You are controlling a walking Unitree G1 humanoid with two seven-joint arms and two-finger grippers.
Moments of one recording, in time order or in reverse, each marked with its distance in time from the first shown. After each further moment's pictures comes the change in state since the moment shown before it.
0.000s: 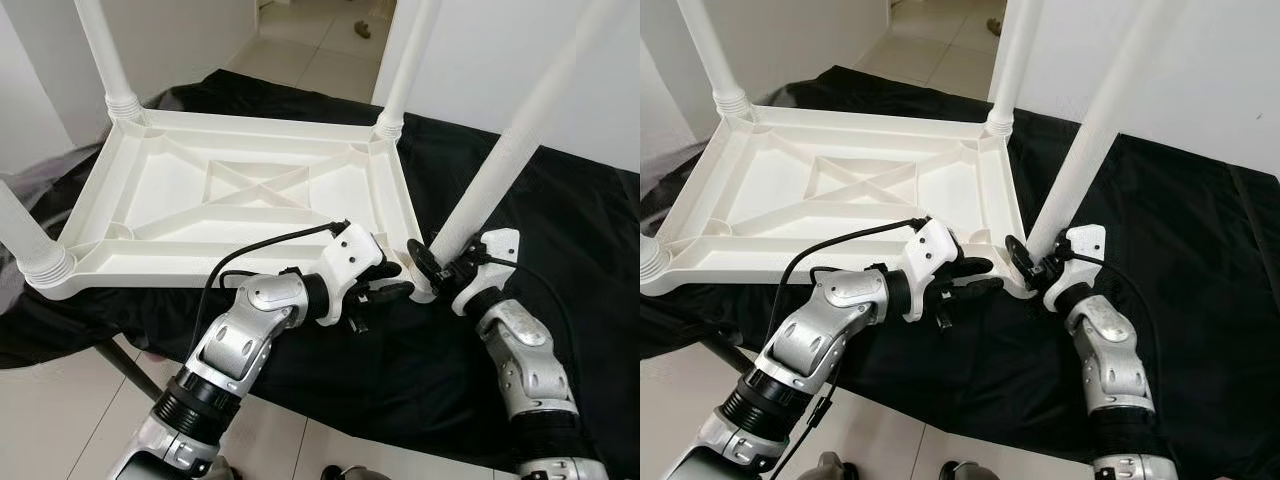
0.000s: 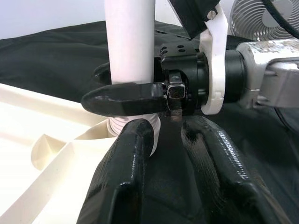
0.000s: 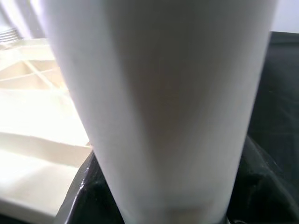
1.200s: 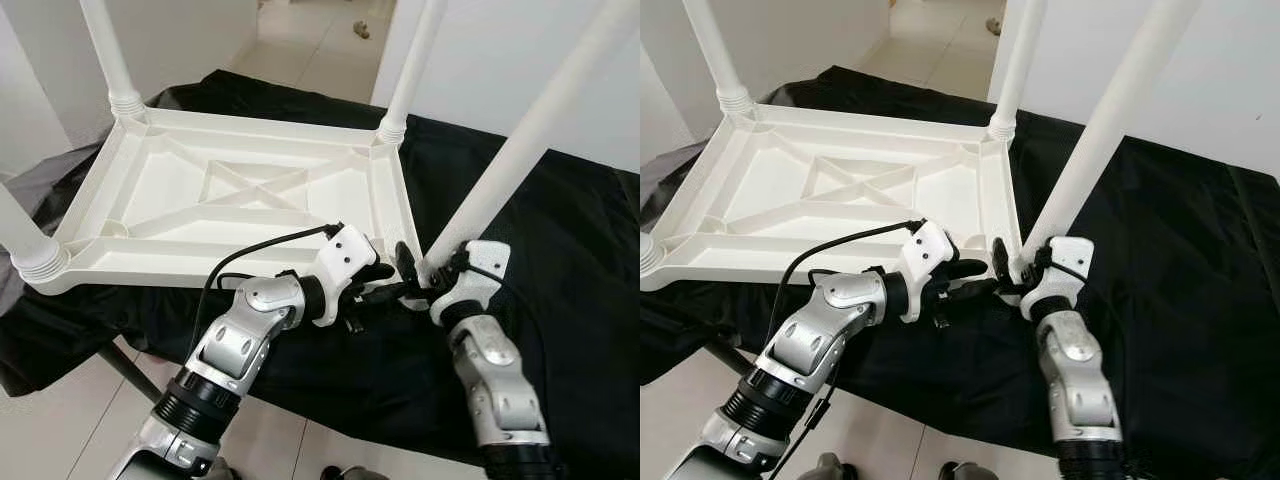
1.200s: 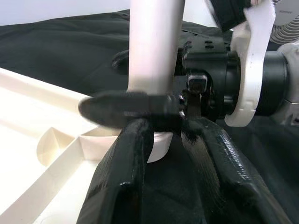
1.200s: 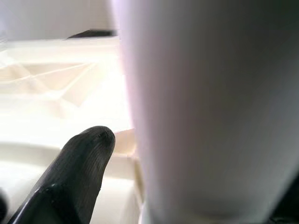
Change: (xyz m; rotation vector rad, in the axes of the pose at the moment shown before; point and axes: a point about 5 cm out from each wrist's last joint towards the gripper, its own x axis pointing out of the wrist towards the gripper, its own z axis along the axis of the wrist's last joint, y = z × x) left arm -0.001 0.004 -0.009 -0.034 0.017 0.020; right arm -0.007 0.025 0.002 0.016 0.015 -0.027
